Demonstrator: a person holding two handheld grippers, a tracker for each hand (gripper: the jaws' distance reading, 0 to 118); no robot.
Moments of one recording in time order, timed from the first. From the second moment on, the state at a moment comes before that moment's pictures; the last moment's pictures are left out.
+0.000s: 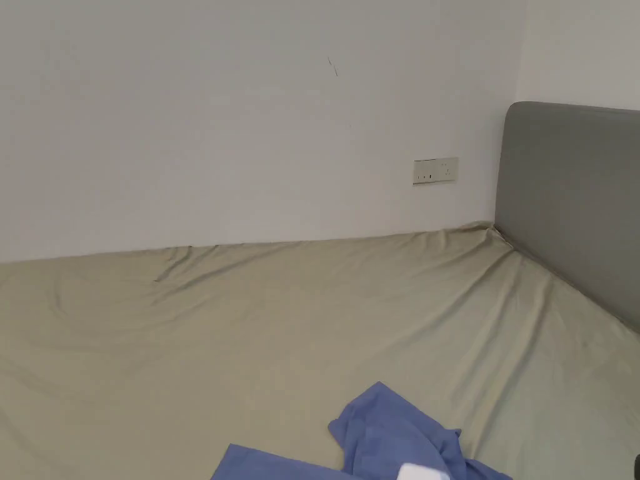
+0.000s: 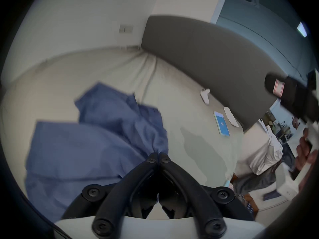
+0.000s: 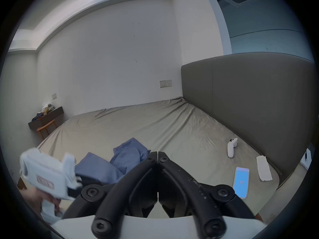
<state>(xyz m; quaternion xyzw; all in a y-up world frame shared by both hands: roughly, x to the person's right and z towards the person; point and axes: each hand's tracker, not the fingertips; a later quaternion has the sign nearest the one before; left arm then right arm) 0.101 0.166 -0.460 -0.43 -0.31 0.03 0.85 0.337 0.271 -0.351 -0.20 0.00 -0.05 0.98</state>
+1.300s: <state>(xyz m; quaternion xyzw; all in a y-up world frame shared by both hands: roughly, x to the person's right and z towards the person) -0.253 0.261 -0.313 -0.28 -0.03 0.15 0.95 0.284 0.294 -0.310 -0.17 0.00 -0.04 0.98</state>
